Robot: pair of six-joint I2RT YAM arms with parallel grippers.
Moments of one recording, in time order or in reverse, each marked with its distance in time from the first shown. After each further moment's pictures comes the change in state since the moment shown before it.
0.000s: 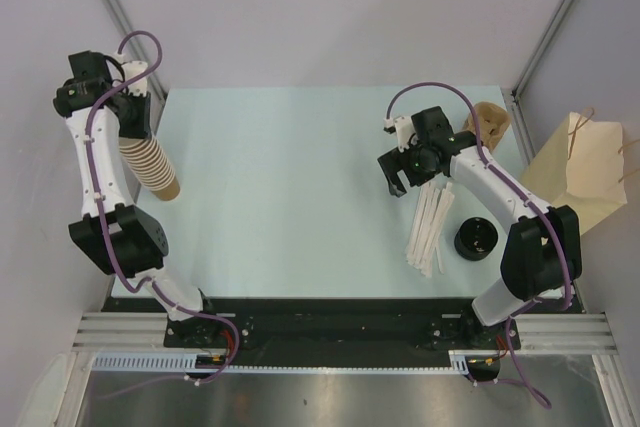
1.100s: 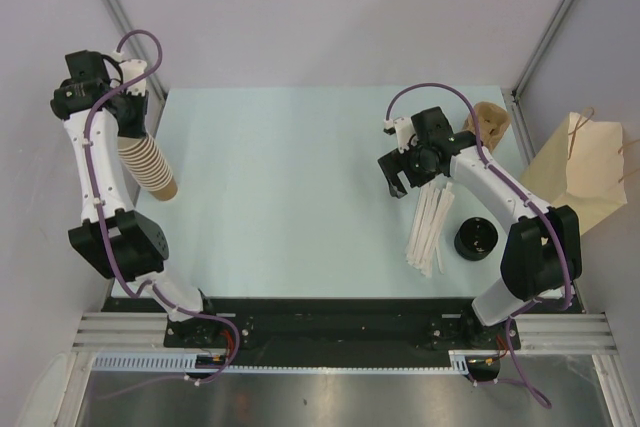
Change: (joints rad) left arm 0.000 -0.028 -0.006 0.003 -0.004 0.023; right arm 0.000 0.000 0.000 -0.015 -0.001 -0.011
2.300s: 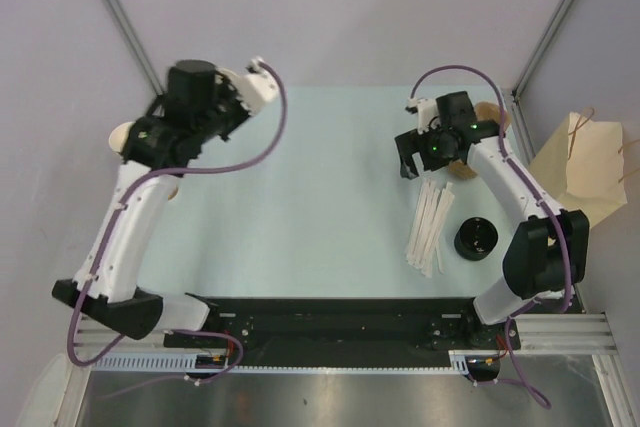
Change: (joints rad) left arm -0.699 -0.354 -0.093 0.206 -0.232 0.292; right arm -0.091 -0.001 0.081 -0.016 -0.056 0.025
